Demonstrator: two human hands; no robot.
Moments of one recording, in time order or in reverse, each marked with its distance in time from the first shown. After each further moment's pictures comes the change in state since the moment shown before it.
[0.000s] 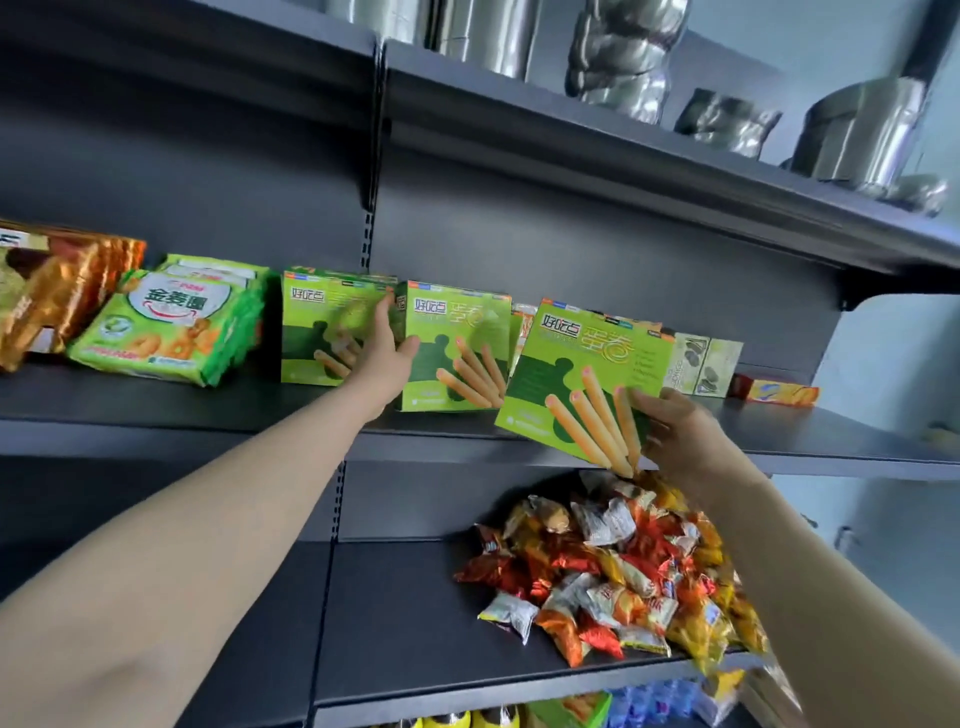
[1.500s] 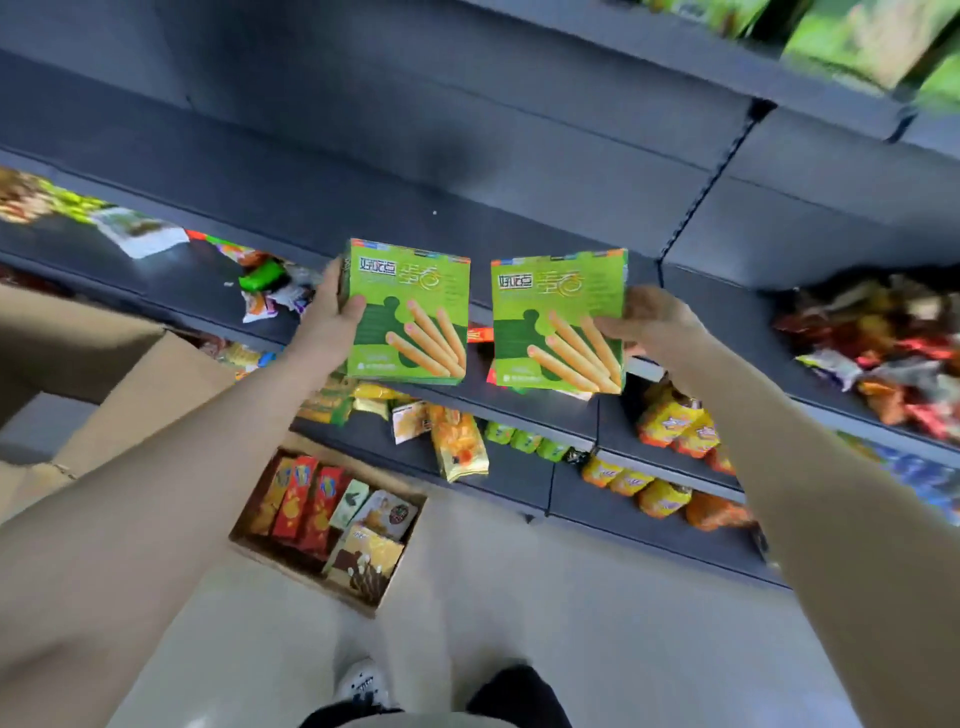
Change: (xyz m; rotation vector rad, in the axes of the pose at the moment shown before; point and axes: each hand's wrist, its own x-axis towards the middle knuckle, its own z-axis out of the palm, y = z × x) left_hand -0.372 -0.326 -0.466 0.133 0.241 -0.453; right_hand -0.245 0.198 0.422 -0.547 -0.464 0.335
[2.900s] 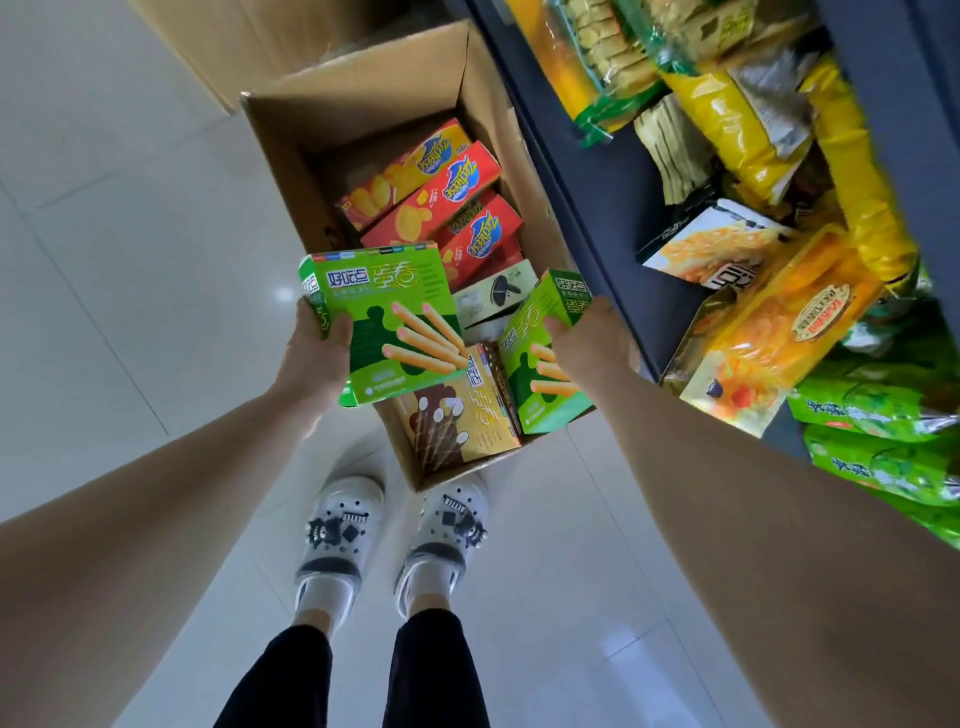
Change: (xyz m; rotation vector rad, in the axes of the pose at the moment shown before) left_hand -0.060 -0.659 0.100 -0.166 0.566 -1.030; right_hand 0.245 0.456 0.620 -1.042 -0.605 -0.024
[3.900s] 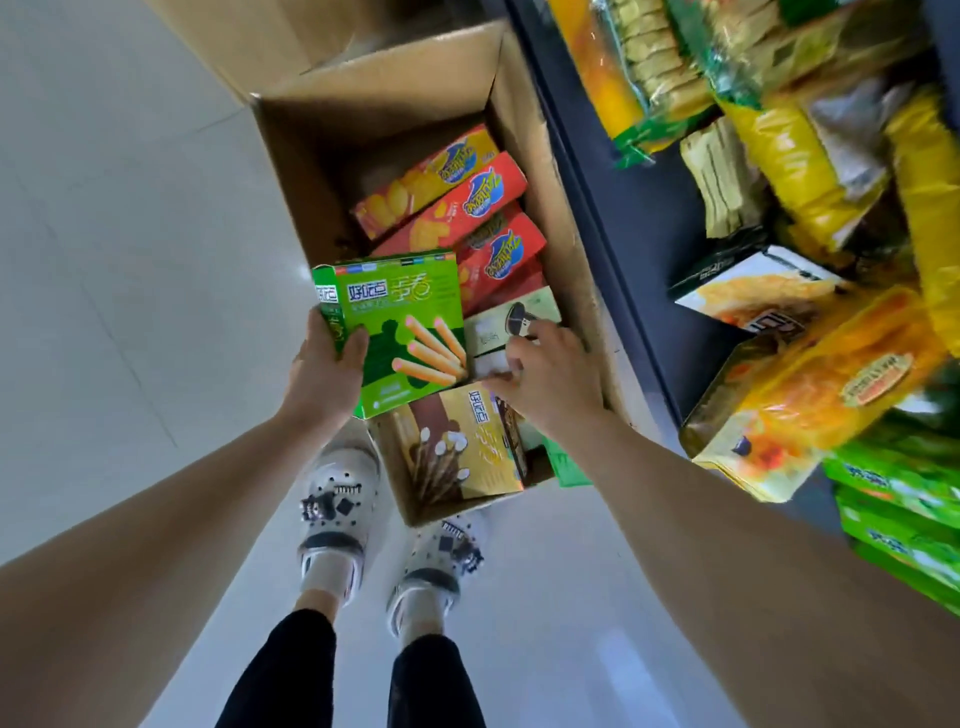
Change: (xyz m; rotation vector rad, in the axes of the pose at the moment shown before) left_hand 0.033 -0.005 0.018 0.114 0.068 0.053; right_hand 0.019 -0.026 0.031 -0.315 -0.115 -0.609
